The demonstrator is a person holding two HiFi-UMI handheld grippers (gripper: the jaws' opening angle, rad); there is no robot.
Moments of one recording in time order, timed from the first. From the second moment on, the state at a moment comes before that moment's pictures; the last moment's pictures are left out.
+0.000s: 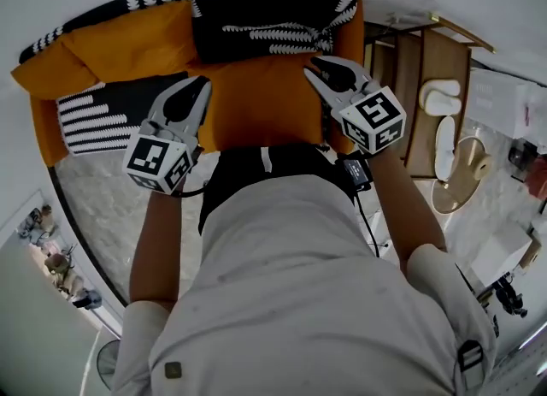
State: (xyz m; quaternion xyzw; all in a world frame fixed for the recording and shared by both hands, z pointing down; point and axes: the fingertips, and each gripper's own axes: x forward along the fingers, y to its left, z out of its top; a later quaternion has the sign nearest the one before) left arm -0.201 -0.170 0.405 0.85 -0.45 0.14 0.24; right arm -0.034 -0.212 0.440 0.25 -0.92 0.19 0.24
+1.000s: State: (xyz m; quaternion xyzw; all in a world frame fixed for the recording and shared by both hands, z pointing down) left arm -0.233 -0.185 0.683 0.81 -0.37 0.29 0.36; right arm -0.012 -0.221 0.728 0.21 -0.82 0.25 0.46
